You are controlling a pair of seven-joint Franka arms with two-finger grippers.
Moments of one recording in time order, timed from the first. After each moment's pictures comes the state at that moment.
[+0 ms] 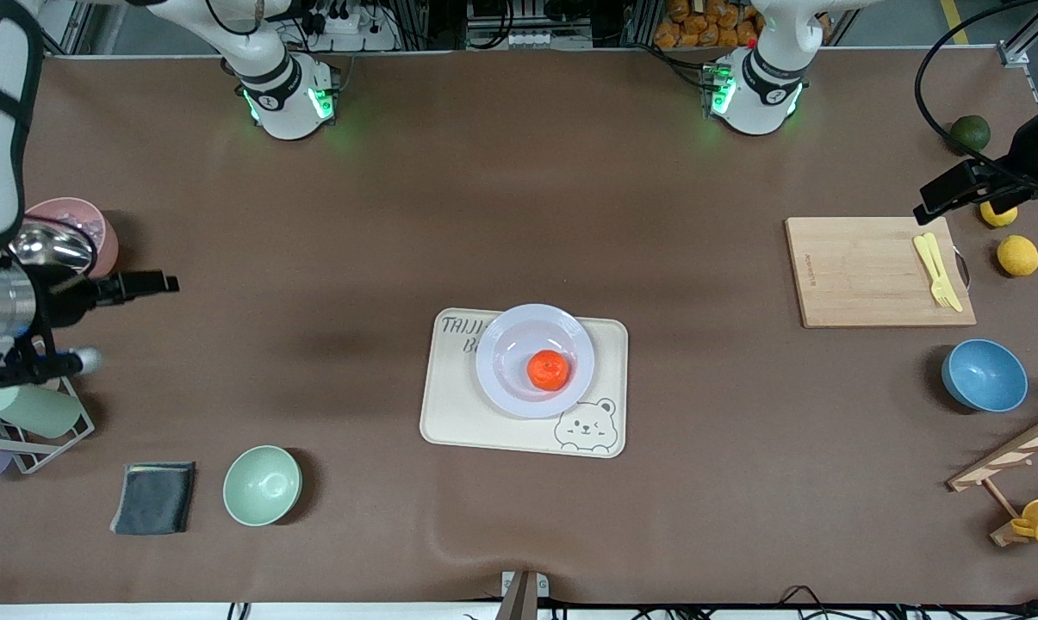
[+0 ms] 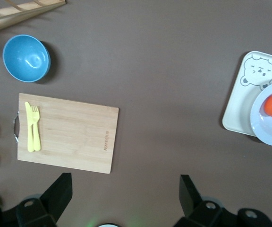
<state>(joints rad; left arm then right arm) 0.09 0.00 -0.13 -1.51 -0.01 1.48 -0.19 0.08 0.46 -0.15 -1.11 0.21 1.13 -0.20</state>
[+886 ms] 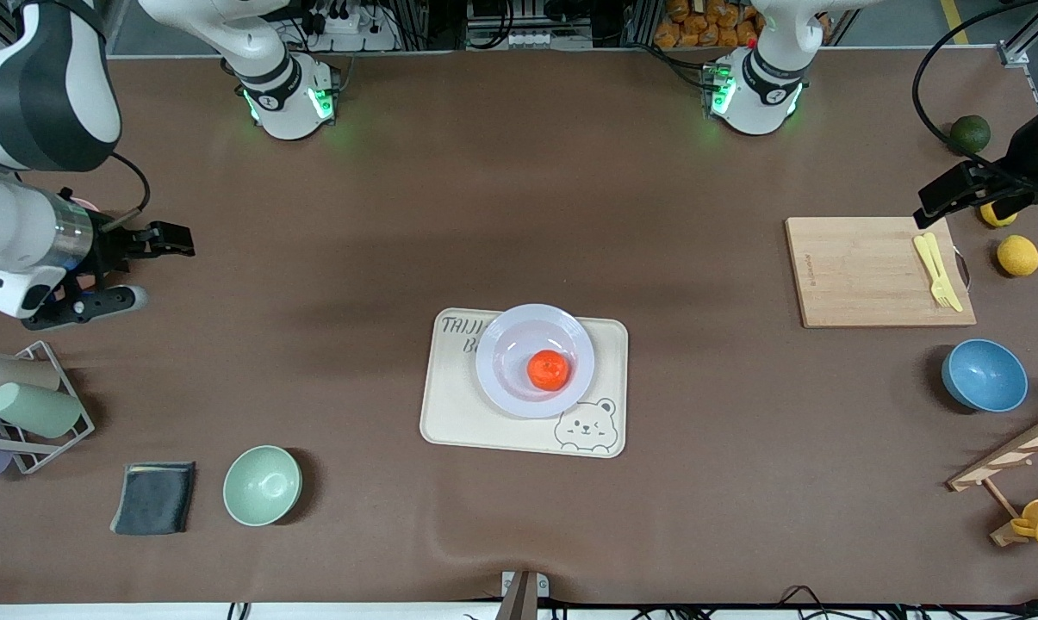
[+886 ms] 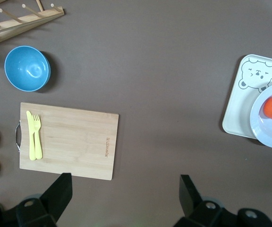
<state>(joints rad) 0.09 0.00 -0.14 -1.51 -0.01 1.51 -0.17 0.20 0.18 -0.16 -1.54 0.02 1.43 -0.20</state>
